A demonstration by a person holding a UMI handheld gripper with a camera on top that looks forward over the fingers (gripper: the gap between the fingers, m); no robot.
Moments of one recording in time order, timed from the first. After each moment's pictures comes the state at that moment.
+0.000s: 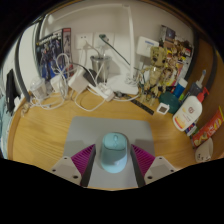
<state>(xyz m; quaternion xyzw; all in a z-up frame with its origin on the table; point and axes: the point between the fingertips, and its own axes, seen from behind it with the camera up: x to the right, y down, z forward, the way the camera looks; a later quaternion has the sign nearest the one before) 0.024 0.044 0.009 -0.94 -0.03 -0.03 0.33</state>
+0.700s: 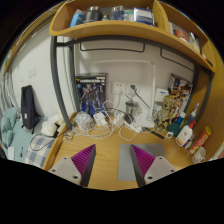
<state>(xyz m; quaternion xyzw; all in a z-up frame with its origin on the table) -0.145 -0.011 0.211 -0.89 -0.04 0.01 0.45</state>
